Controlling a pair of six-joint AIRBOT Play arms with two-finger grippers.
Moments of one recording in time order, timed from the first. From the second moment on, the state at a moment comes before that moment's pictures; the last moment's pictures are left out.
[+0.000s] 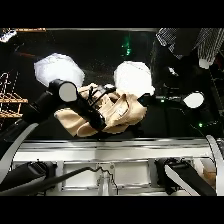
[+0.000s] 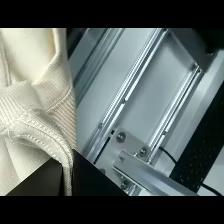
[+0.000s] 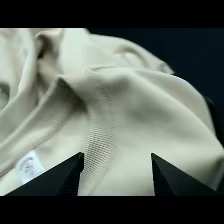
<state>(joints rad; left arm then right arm) -0.68 -1.25 1.23 1.05 -1.41 -1.27 0.10 -0.94 0.83 -0.94 0.99 1.31</state>
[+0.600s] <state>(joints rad) -0.69 -1.16 1.16 1.05 -1.37 -1.30 0.52 -1.09 0.90 -1.48 0.87 1.66</state>
